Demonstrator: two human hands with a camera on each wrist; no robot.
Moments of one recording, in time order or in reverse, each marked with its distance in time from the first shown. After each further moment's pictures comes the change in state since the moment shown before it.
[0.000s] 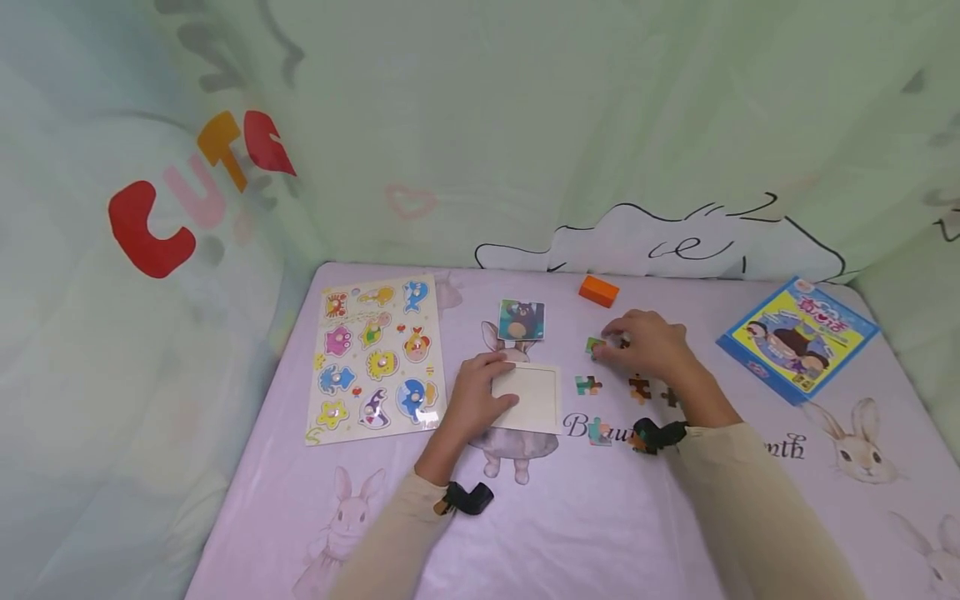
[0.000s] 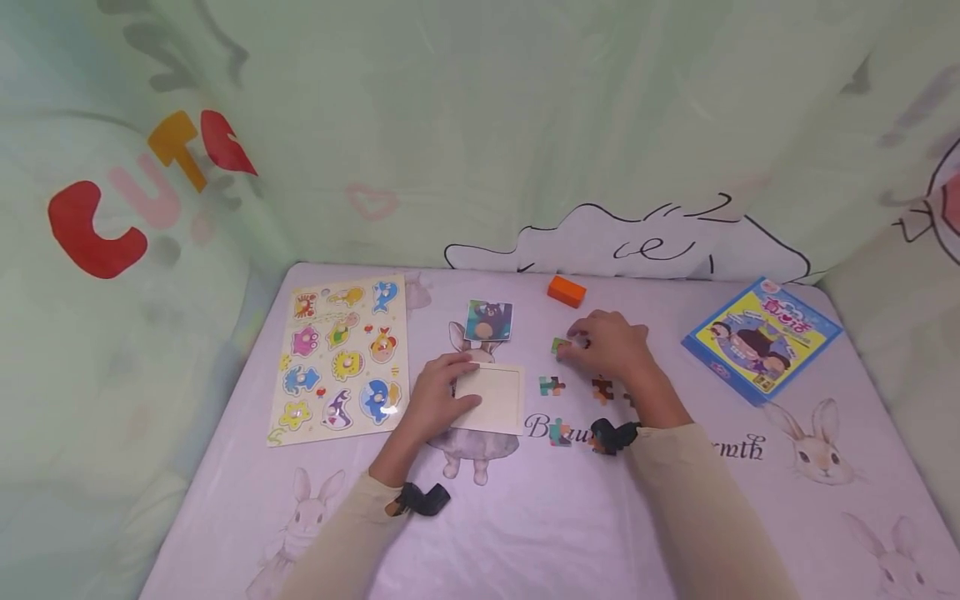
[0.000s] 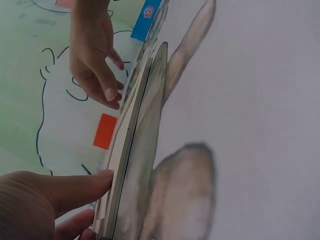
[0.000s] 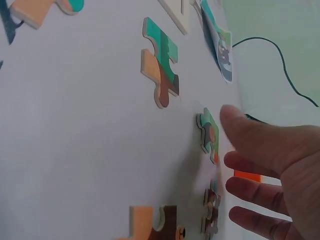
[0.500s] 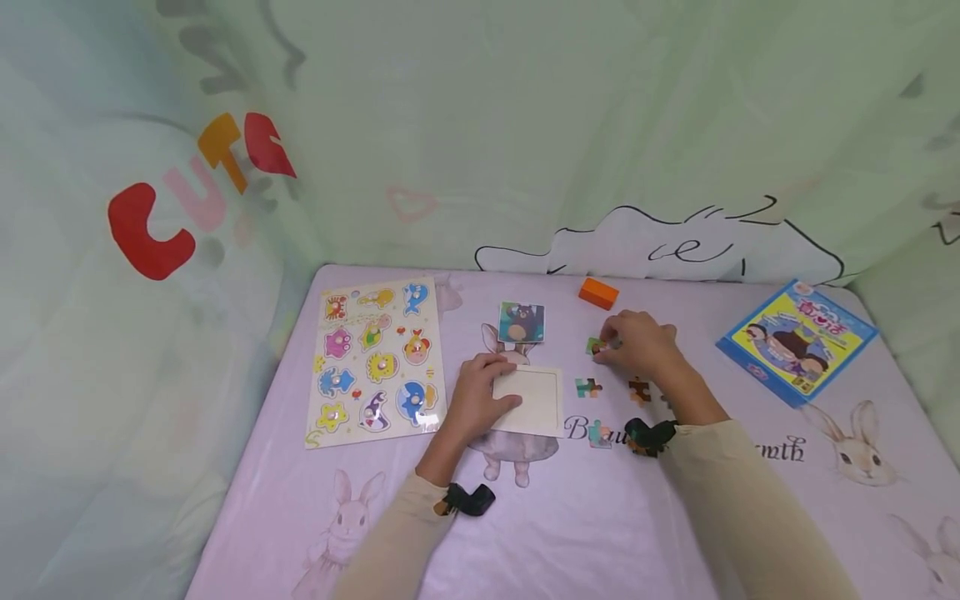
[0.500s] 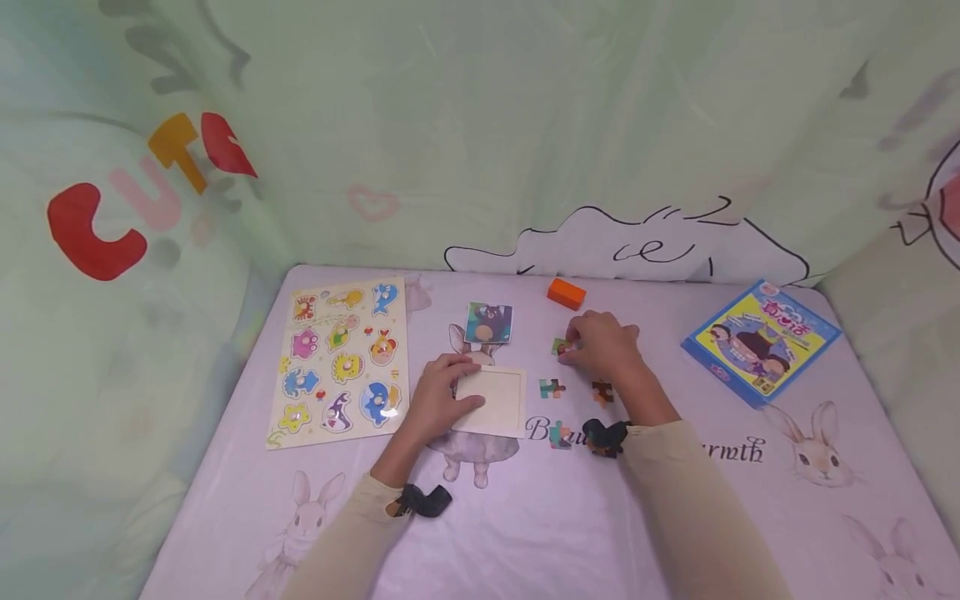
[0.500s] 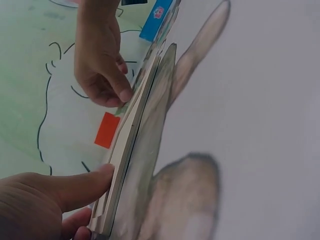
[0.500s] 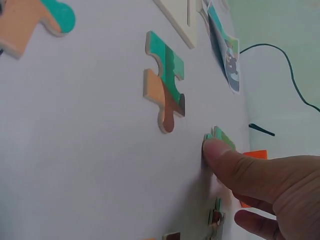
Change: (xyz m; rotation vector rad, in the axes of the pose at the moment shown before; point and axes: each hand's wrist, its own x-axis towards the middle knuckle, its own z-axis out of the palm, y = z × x) left_hand 0.003 -0.004 0.004 -0.022 -0.003 -0.003; right_hand 0.006 -0.013 0.003 -0.005 0.004 0.055
